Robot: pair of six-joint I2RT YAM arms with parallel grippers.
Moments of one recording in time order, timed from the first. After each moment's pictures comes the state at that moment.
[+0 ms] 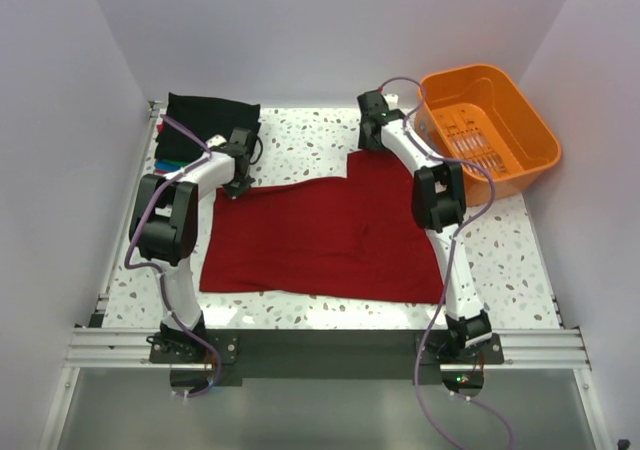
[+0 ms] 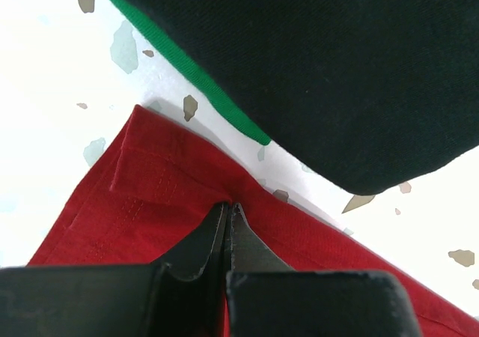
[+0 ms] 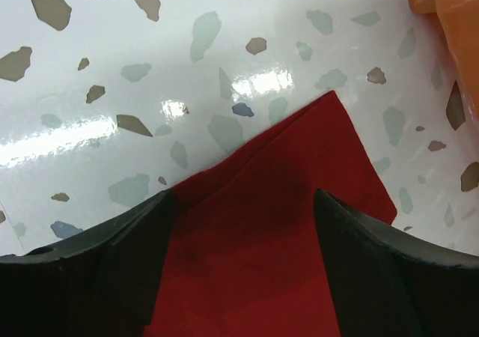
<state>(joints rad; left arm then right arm) -0.23 1.96 1.35 -0.58 -0.44 -0.89 0.34 2.57 2.32 -0.76 0.48 0.40</state>
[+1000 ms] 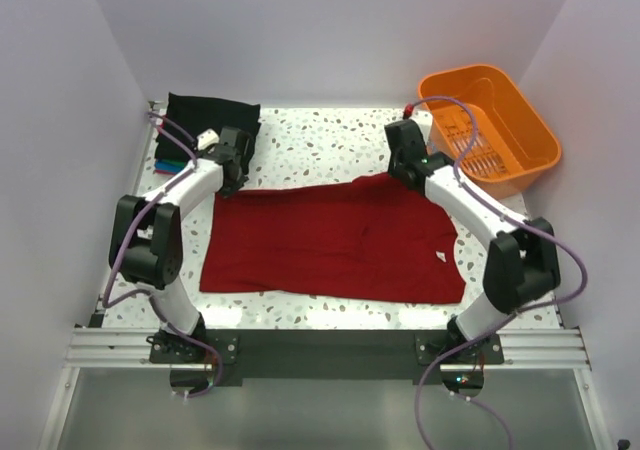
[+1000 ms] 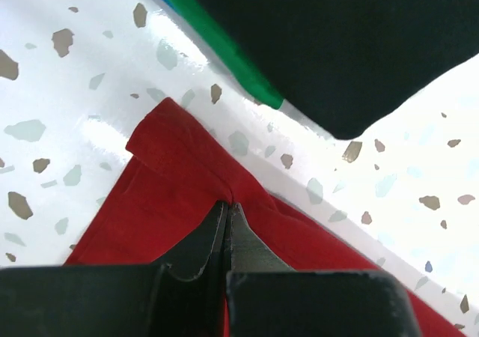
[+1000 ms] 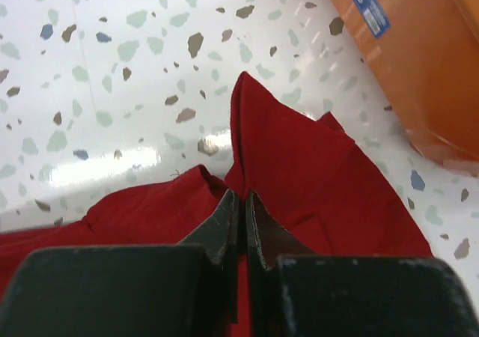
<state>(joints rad) -0.23 1.77 1.25 -0.57 -0.45 -0.83 0.41 1.65 1.31 -0.44 0.49 0.45</state>
